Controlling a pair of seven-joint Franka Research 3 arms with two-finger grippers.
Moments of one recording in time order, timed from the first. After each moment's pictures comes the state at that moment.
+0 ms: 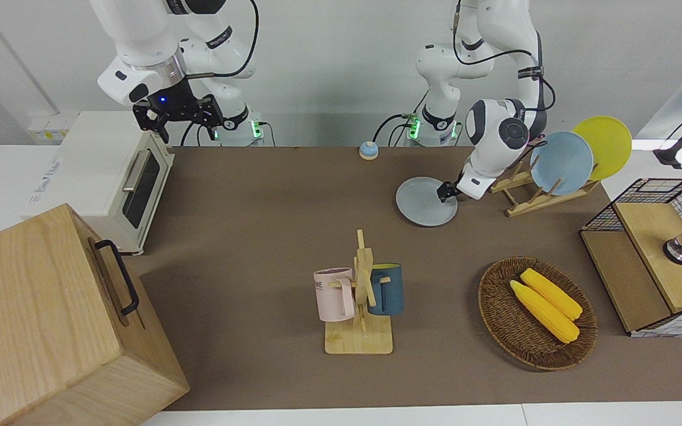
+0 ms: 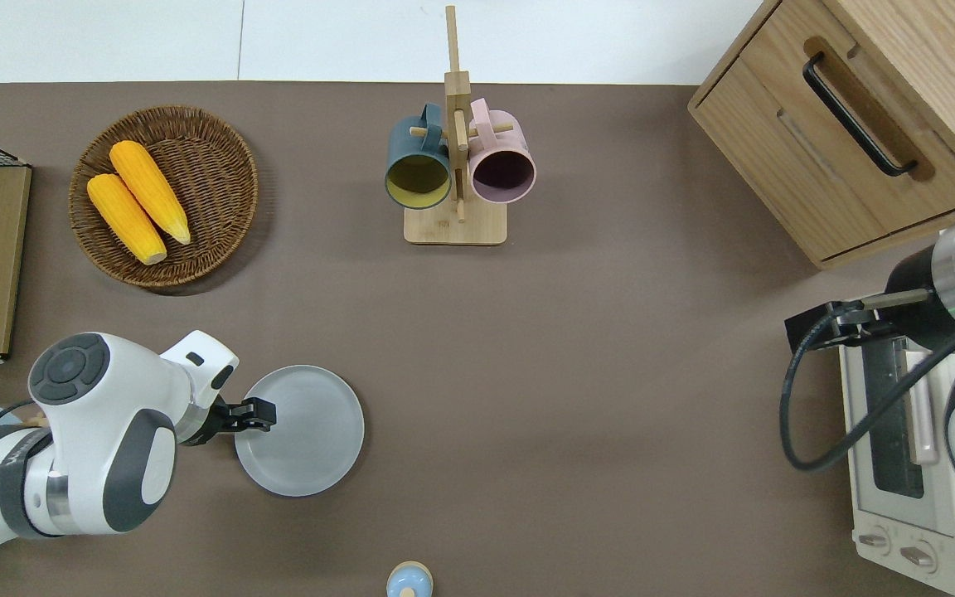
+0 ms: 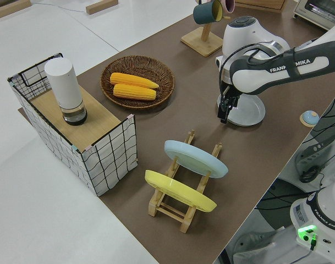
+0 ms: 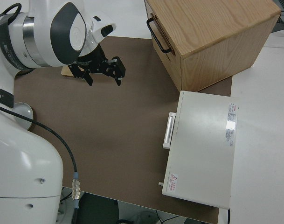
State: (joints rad) left arm -0.07 -0.02 -0.04 -2.41 -0.08 2.16 -0.19; right arm -0.26 0.02 0.38 -1.49 -0.03 1.38 0.04
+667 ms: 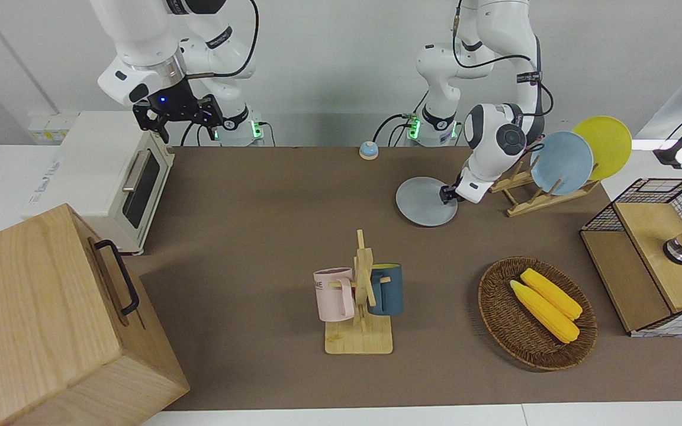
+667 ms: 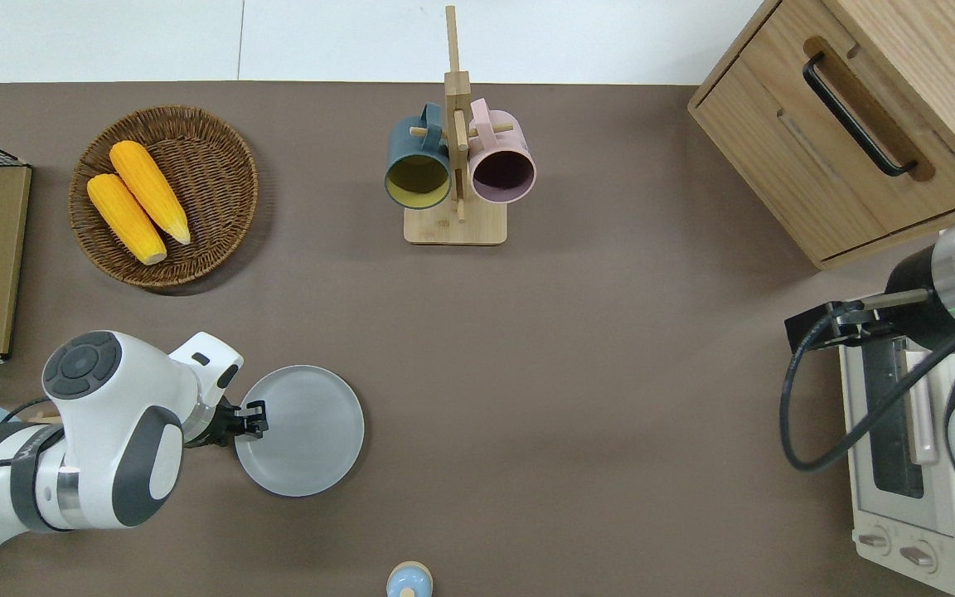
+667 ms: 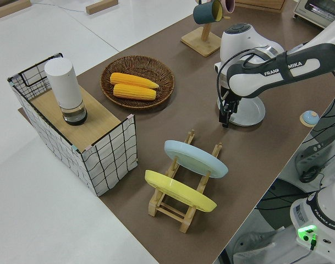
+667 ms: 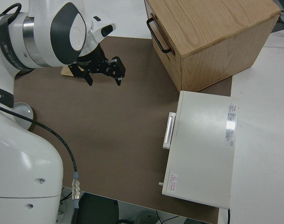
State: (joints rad) left arm -0.07 0.00 -0.04 -2.41 -0.08 2.16 -0.23; right arm -0.26 0.02 0.38 -1.49 -0.03 1.38 0.04
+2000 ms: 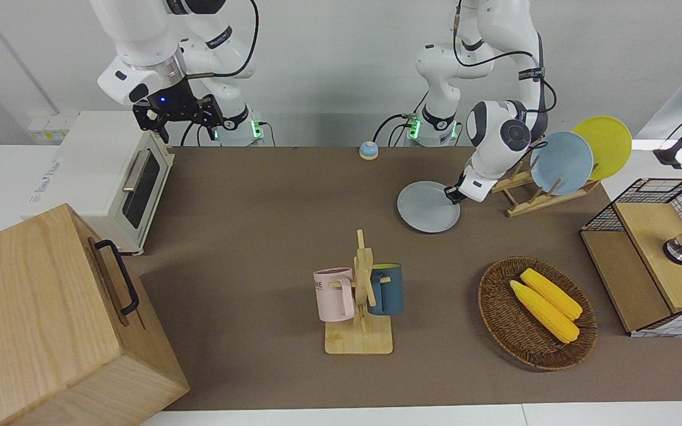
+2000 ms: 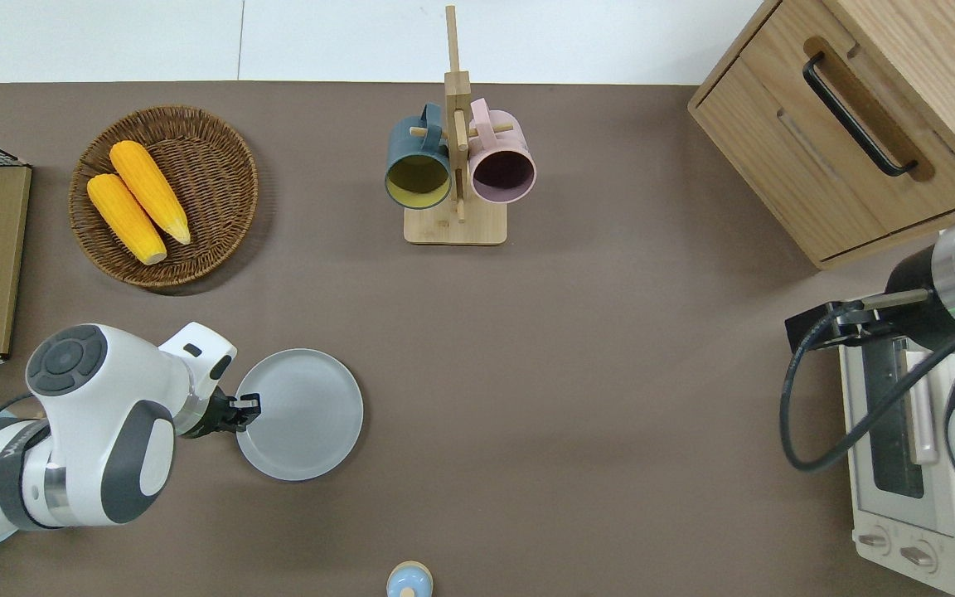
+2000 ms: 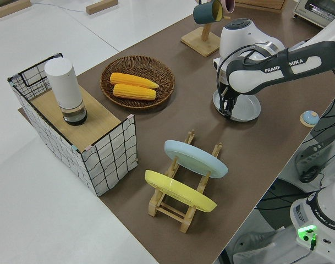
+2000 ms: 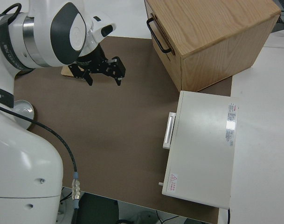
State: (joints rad) left arm -0.07 -0.01 -0.03 -2.37 -0.09 2.16 -0.22; right arm -0.26 0.02 0.38 -1.49 -0.03 1.38 0.04
